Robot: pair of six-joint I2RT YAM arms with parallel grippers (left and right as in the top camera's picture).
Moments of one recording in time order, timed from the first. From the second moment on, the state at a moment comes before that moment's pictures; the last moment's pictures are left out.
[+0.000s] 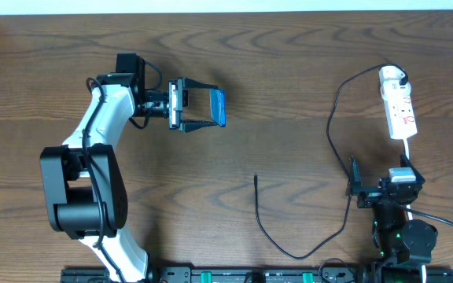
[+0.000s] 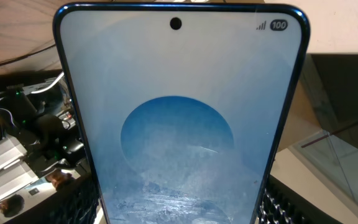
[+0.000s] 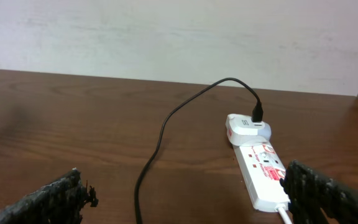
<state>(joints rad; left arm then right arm) 0.02 1.91 1.35 -0.90 1.44 -1.14 -0.09 0.01 0.01 -0.06 -0.13 -0.08</state>
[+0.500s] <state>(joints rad) 0.02 1.91 1.35 -0.90 1.44 -1.12 -0.09 0.01 0.01 -0.06 -0.13 -0.08</state>
